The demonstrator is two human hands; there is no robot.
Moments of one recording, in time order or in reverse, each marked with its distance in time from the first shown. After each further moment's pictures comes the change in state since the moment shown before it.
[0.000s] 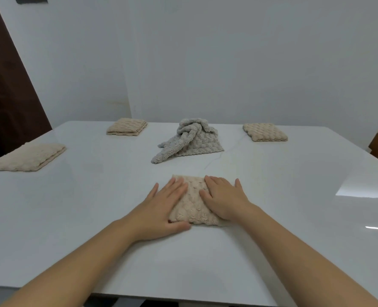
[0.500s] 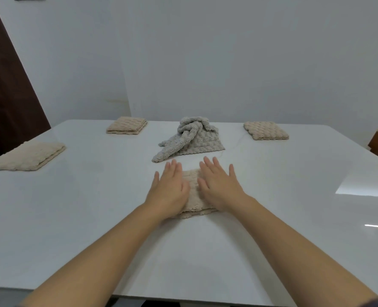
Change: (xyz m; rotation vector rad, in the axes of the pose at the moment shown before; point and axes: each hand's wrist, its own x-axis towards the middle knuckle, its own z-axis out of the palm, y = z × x) left_hand 0.047 0.022 -0.009 -0.106 0.121 -0.378; right_hand 0.012 -0.011 -0.011 -0.008 0.095 -0.075
